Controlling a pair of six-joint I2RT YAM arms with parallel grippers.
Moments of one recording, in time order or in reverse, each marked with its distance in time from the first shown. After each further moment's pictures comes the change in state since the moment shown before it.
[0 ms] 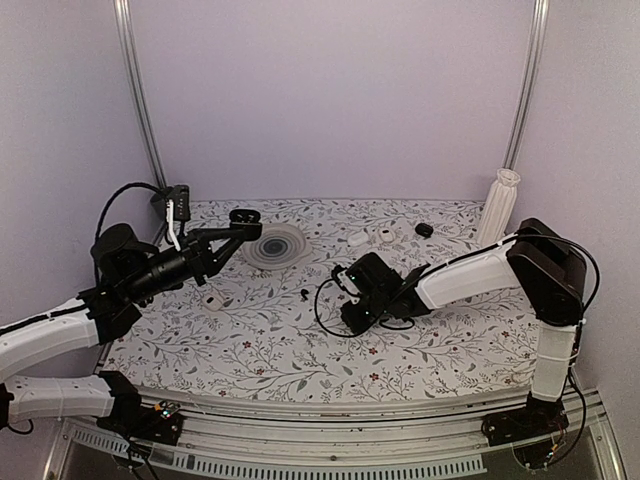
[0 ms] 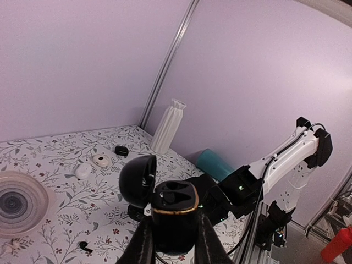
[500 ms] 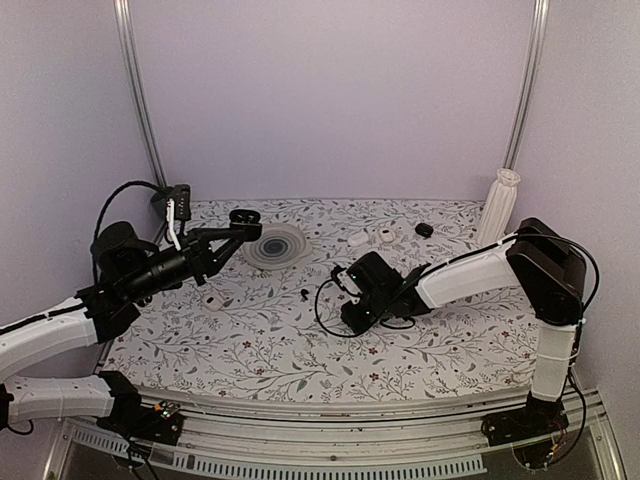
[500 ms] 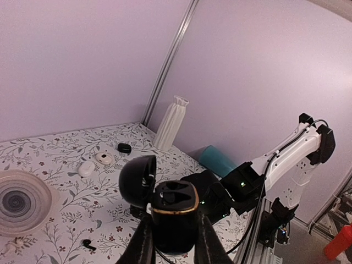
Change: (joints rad) left arm 0.000 -0.009 0.014 -0.044 -0.003 0.022; right arm -0.011 0.002 0.001 0.002 -0.018 -0.022
